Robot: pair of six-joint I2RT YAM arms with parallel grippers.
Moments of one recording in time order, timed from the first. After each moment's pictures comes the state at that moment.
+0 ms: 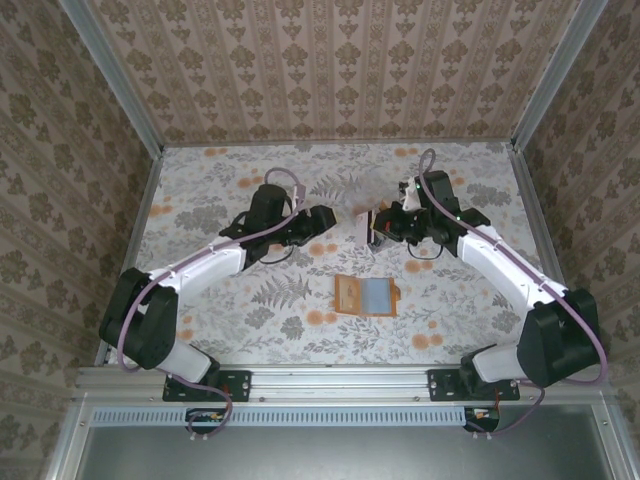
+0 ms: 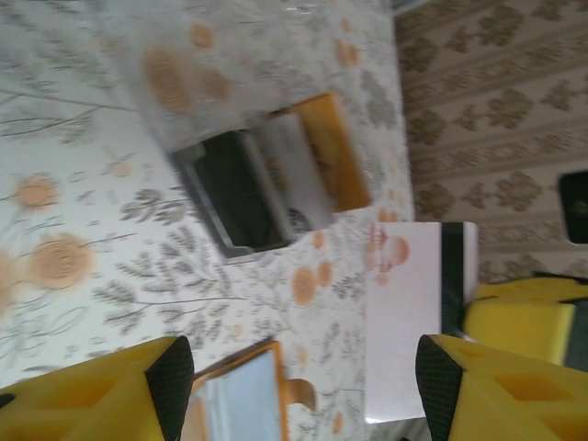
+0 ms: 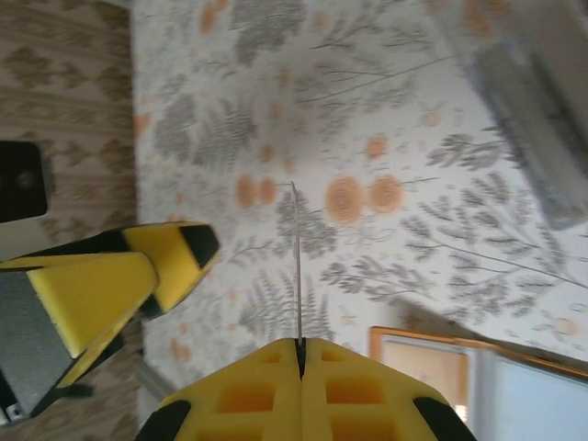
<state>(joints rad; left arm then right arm) -0.60 1.49 0.94 0.04 0.49 -0.91 0.31 1.37 1.04 -0.42 -0.54 0.75</state>
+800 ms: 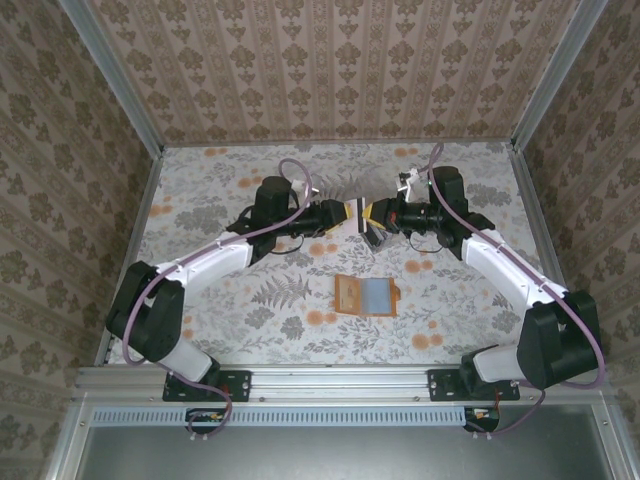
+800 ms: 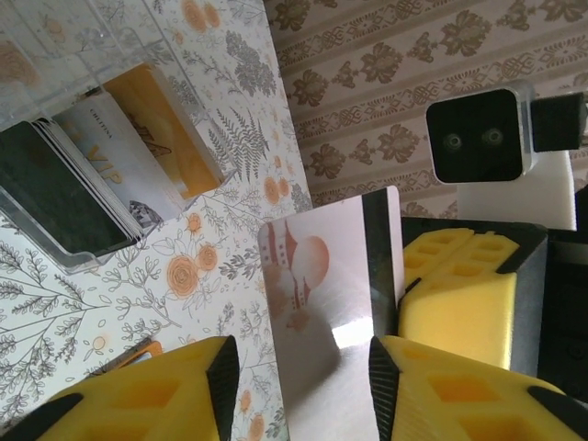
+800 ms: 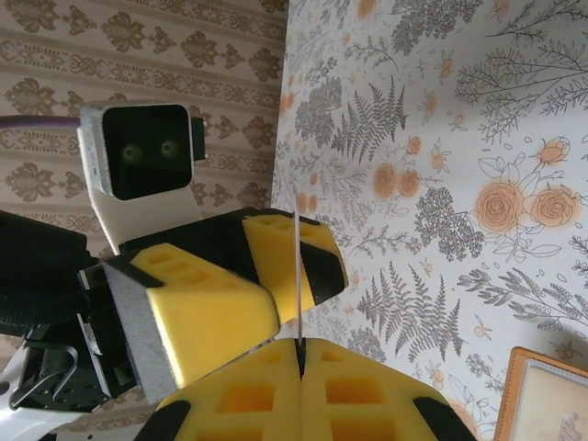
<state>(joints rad) -0.63 1.55 0.99 0.19 0.67 -0.98 0.26 1.36 0.98 -0.14 -0.80 0.88</state>
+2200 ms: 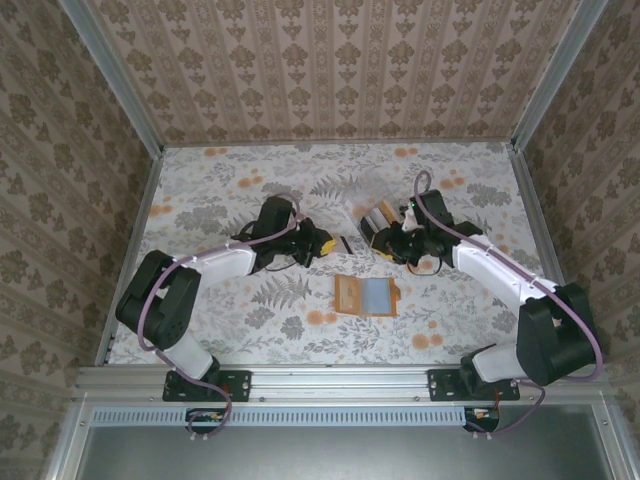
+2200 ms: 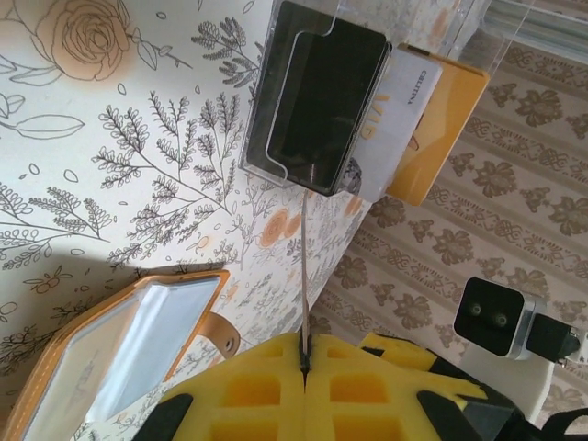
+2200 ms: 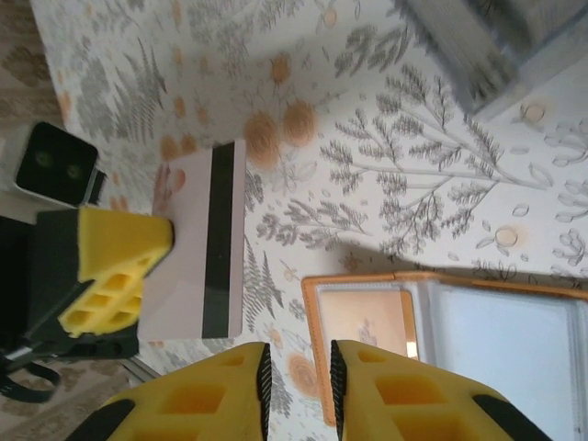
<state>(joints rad) -0.60 1.62 0.85 0.14 0.62 -1.51 0.35 1.39 0.91 -0.46 -0.48 0.82</state>
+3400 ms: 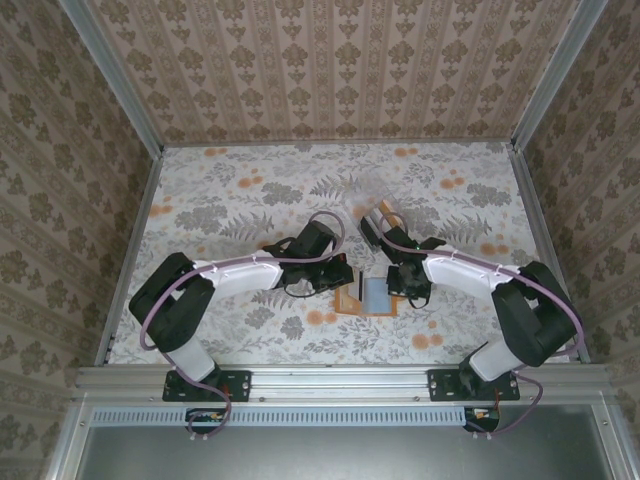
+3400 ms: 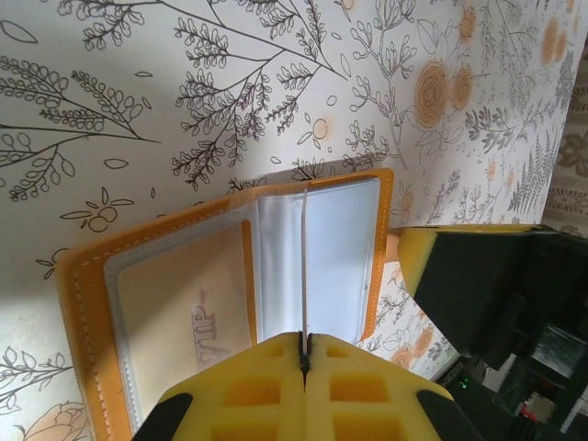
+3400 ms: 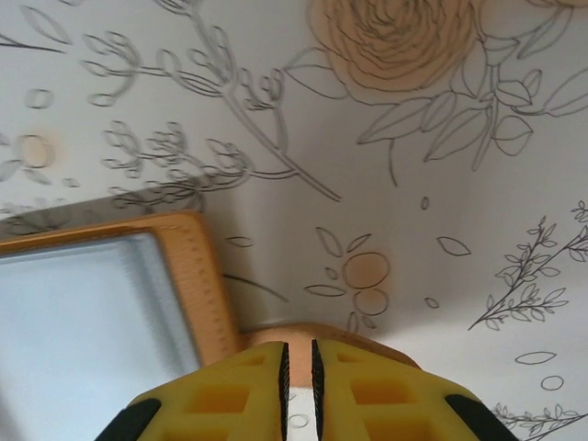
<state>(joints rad) -0.87 1.66 0.91 -0.12 0.41 -1.00 0.54 1.52 0.82 -0.73 0.10 0.77</state>
